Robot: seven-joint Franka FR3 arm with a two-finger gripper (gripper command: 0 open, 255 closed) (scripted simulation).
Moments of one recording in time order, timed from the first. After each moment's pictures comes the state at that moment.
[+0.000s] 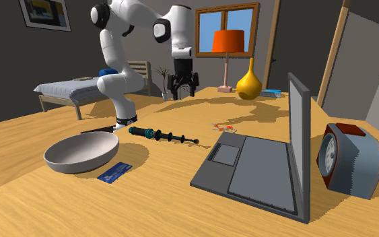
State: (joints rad) arm 0.12 -0.38 0.21 -2.37 0.09 2.00 0.18
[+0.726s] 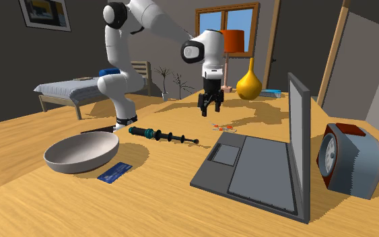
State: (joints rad) arm 0.17 0.00 0.33 -2.19 0.01 2.19 0.35
